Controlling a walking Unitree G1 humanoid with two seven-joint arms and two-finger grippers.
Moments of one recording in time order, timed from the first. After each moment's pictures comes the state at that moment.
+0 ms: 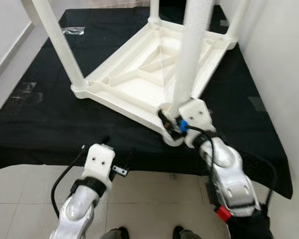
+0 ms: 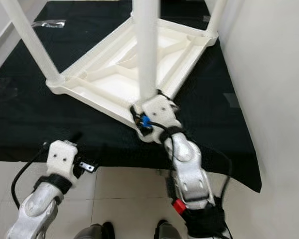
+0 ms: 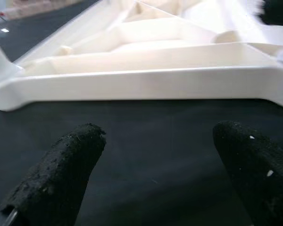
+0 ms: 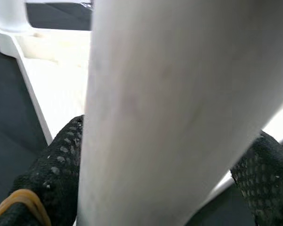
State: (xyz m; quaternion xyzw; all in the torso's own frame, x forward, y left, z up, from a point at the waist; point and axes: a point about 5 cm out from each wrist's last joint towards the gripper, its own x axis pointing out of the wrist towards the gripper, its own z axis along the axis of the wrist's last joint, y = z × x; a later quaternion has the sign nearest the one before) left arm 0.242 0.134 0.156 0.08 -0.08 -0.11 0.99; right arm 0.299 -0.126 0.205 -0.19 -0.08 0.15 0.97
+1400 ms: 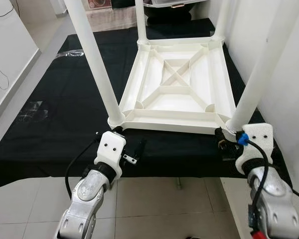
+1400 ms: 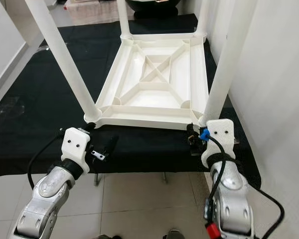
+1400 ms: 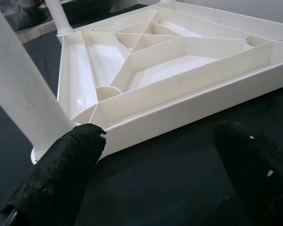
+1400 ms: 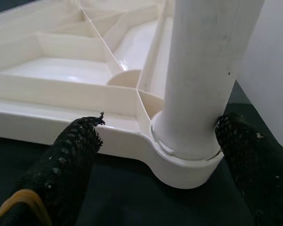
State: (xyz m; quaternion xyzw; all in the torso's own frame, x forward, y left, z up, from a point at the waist) left arm 0.260 0.110 0.160 0.07 -0.08 -0.18 0.98; right arm 0.252 -0.211 0.174 -0.07 0.01 -0.03 1.00
